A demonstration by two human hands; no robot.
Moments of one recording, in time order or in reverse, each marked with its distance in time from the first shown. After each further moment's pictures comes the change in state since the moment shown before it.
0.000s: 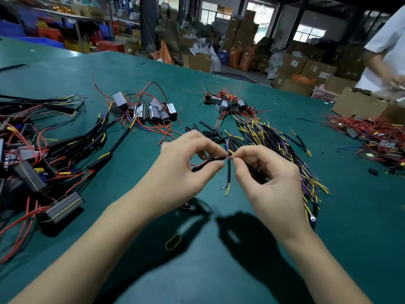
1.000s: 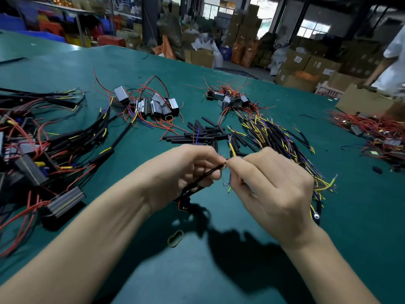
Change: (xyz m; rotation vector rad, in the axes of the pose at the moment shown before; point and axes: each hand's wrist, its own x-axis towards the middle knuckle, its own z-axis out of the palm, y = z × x) left_hand 0.012 0.002 0.001 -0.702 -0.384 -0.764; right_hand -0.002 -0.002 -0.004 -0.646 0.112 -0.715
